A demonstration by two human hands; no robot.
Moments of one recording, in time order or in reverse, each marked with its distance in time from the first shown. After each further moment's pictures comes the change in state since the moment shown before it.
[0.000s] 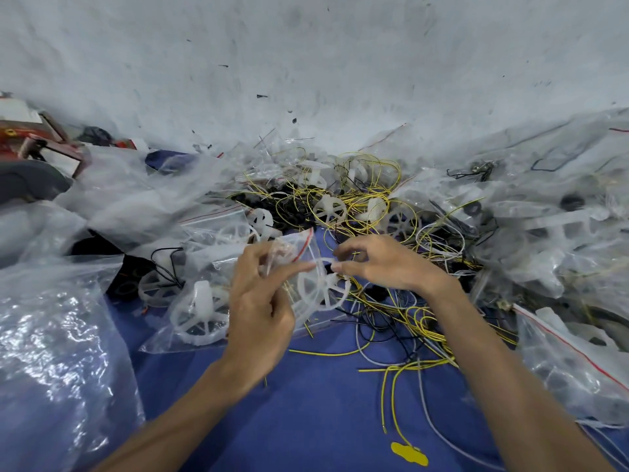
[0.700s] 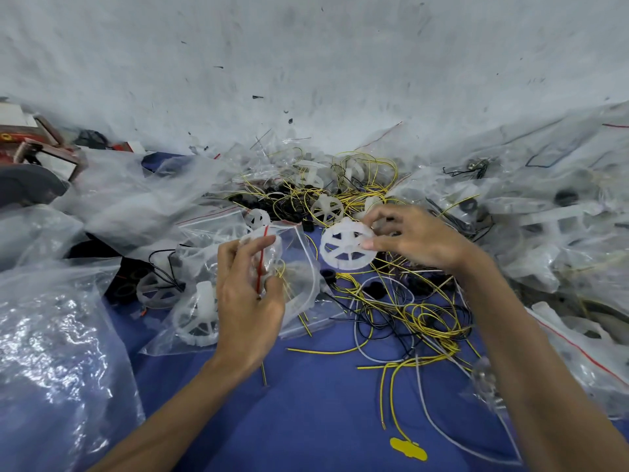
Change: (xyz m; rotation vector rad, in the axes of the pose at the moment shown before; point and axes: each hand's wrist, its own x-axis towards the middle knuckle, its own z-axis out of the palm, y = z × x) left_hand 0.005 -0.004 -0.002 -0.159 0.056 -0.301; right_hand -0.018 0.010 -0.039 0.290 0.138 -0.038
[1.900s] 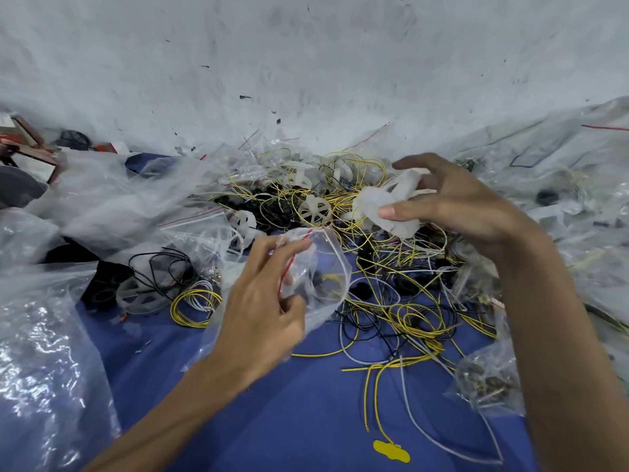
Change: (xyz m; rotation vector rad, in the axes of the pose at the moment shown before) left_hand -0.003 0.036 0.004 0.180 -0.320 0.222; right_hand -0.027 -0.031 -0.046 0.236 0.223 0.107
